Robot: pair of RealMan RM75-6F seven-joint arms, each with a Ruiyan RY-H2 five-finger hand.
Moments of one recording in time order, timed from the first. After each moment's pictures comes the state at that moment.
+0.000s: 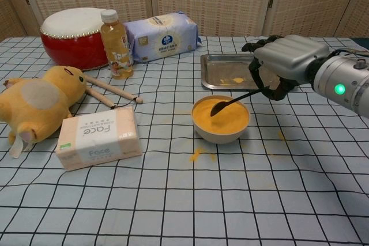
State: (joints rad) left arm -0.14 -1.08 0.06 -1.53 1.67 1.47 -0.20; right arm 0.80 -1.55 0.10 -1.57 -0.92 1.13 -0.86
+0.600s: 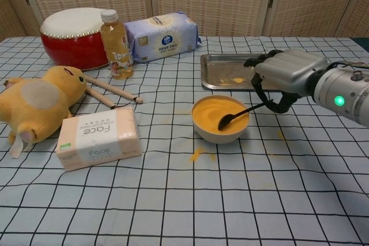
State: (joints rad) left arm -0.15 -1.08 0.06 -1.53 1.66 1.46 -0.20; right arm 0.82 -1.58 0.09 -1.54 -0.84 1.08 -0.92
